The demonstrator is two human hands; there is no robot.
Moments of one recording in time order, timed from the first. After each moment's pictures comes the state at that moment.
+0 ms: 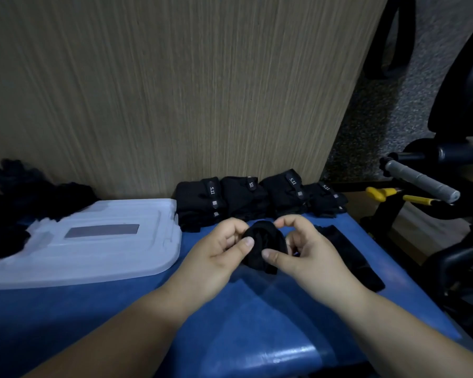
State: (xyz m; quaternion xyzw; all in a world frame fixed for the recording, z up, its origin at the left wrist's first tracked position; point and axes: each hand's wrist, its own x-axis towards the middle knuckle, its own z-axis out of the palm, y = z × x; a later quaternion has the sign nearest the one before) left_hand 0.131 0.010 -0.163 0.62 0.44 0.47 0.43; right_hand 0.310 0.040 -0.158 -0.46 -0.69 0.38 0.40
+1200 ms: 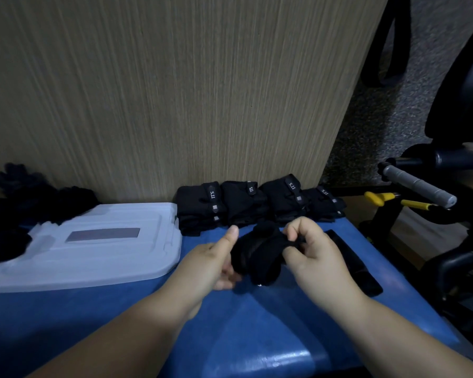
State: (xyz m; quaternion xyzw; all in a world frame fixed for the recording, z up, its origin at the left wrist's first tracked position) left_hand 0.134 0.010 -0.156 0.42 0.59 0.47 0.50; right_hand 0.309 0.037 -0.154 -0.44 -0.71 0.31 0.46
